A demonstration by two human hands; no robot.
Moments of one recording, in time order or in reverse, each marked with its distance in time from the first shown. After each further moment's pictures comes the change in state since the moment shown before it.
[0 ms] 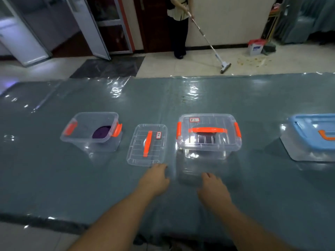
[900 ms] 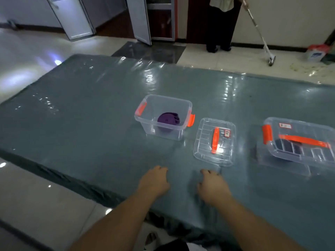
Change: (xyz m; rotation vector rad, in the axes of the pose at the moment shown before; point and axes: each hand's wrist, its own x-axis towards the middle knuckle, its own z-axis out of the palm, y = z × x) left_hand -0.052 -0.310 -0.063 0.027 -0.014 -0.187; right_hand -0.005 -0.295 0.099 -0.123 -0.142 -0.170
